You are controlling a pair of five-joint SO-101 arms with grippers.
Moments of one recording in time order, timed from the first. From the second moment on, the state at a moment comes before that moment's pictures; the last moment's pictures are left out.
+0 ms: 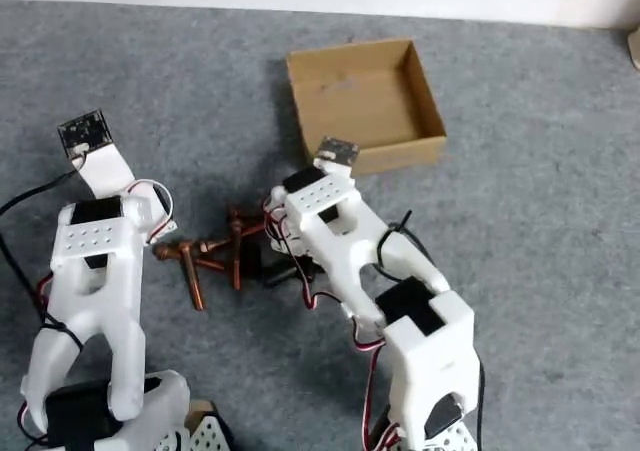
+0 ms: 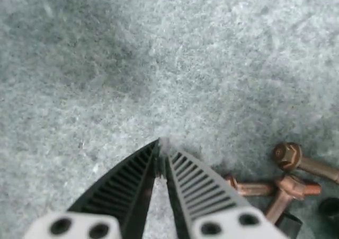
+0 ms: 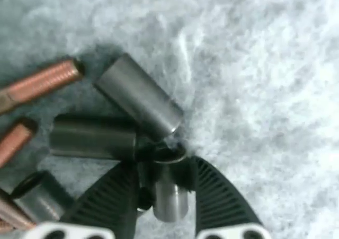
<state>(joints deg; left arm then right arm) -17.7 -20.0 45.1 48.3 22.4 -37.1 25.8 5.6 69.0 -47.3</state>
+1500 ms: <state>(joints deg) -9.8 -19.6 42.2 58.4 27.7 -15.2 10.6 -19.3 99.6 -29.1</state>
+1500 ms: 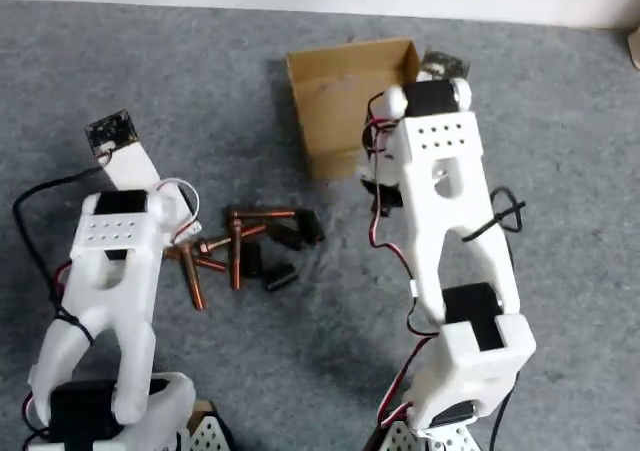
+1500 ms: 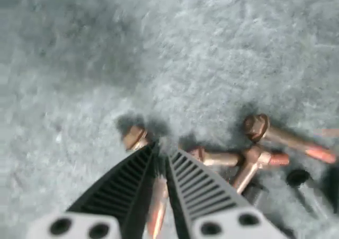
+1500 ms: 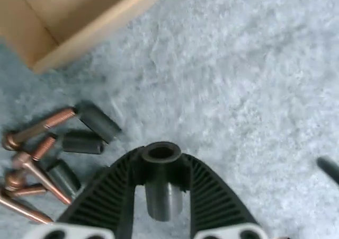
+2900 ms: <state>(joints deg) -4.8 -19.7 47.3 67.4 25.9 -12.6 10.6 -10.2 92.1 -26.2</state>
